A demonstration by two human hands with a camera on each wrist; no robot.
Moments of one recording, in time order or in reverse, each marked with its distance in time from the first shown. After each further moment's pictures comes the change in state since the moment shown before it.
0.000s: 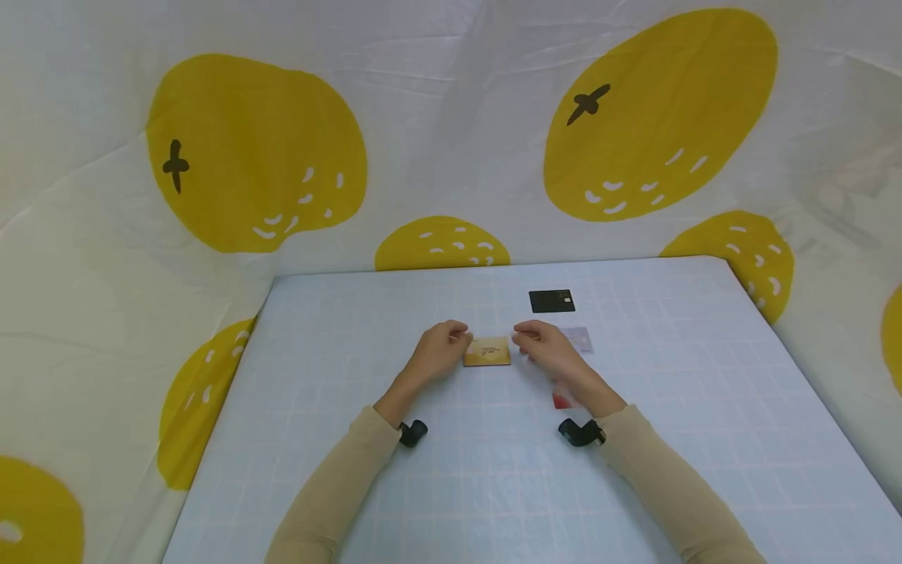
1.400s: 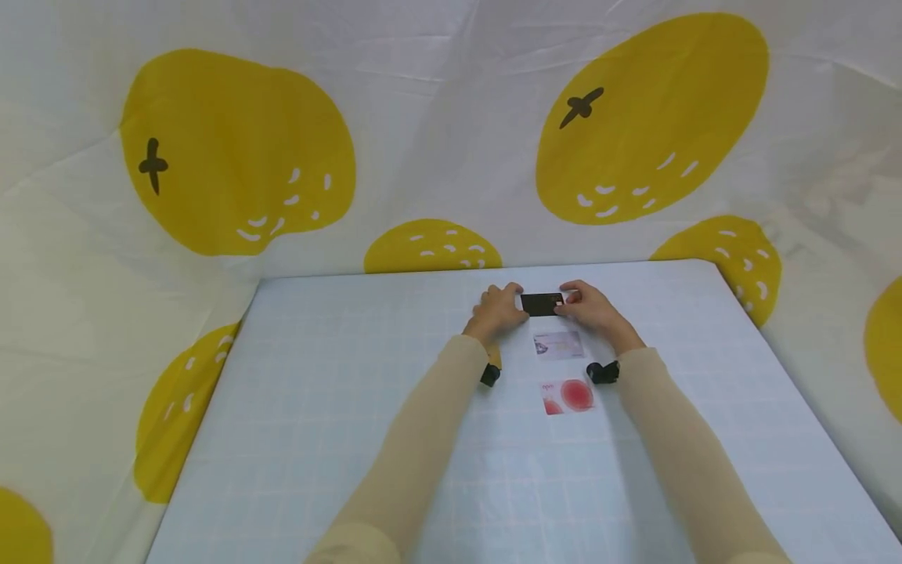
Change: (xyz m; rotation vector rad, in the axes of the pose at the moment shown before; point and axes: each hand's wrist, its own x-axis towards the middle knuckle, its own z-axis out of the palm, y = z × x) left_hand 0.114 0.073 0.076 0.290 -0.144 -0.128; right_hand 0.080 0.042 -0.114 -0.212 0.092 0.003
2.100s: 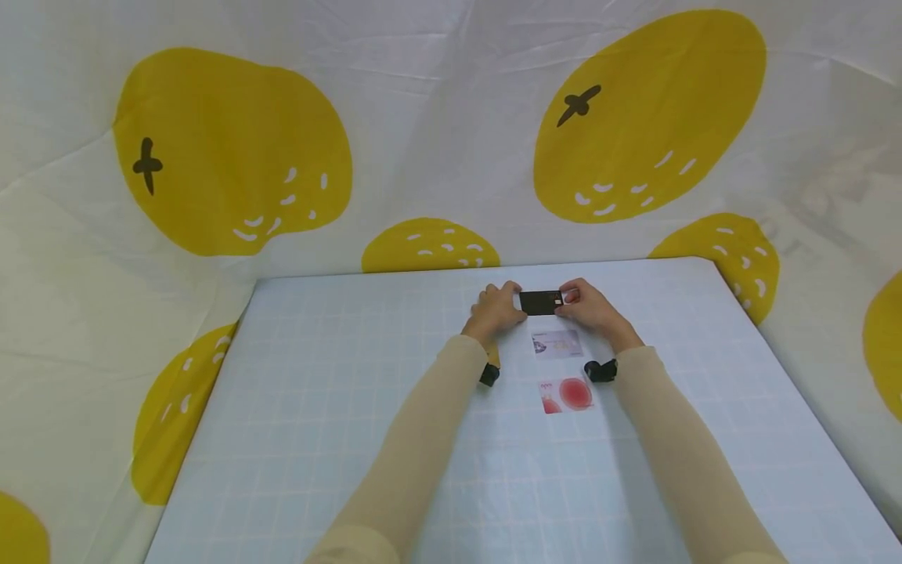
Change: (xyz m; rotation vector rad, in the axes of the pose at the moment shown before) left_hand 0.005 0.002 0.004 0.013 0.004 -0.031; right_hand -0.005 -0.004 0.002 0.006 0.019 0.004
